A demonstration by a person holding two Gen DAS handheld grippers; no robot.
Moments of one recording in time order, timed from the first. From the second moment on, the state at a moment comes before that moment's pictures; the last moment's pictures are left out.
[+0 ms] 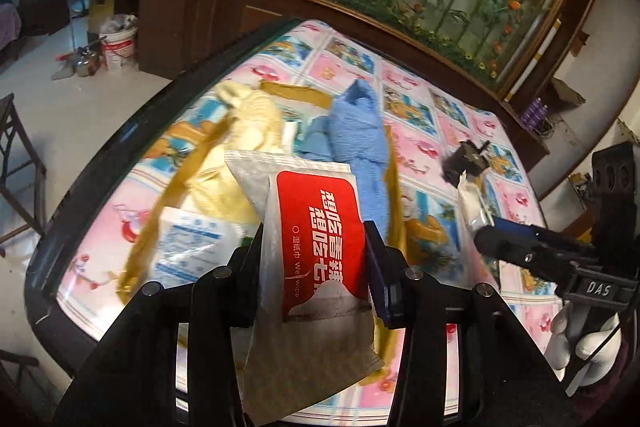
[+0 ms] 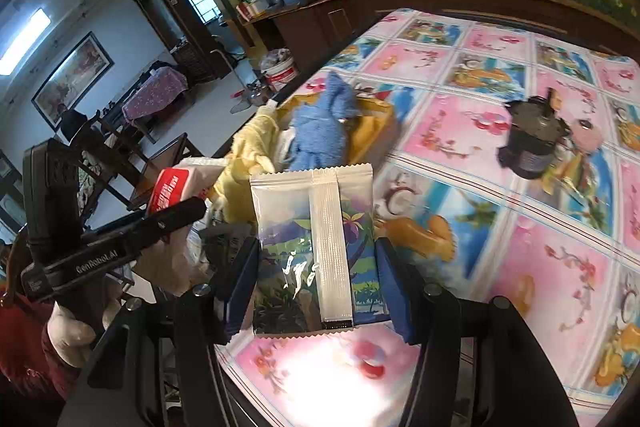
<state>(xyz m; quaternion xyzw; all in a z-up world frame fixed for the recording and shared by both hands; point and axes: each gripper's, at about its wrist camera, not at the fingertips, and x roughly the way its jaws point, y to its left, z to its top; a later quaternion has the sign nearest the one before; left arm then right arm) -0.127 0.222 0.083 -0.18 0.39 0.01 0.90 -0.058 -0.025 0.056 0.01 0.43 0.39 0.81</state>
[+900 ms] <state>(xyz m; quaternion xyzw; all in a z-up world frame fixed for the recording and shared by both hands) -0.154 0.230 0.092 -0.14 0.36 0.09 0.92 -0.039 0.031 0.079 0.02 0.38 0.34 0.86</state>
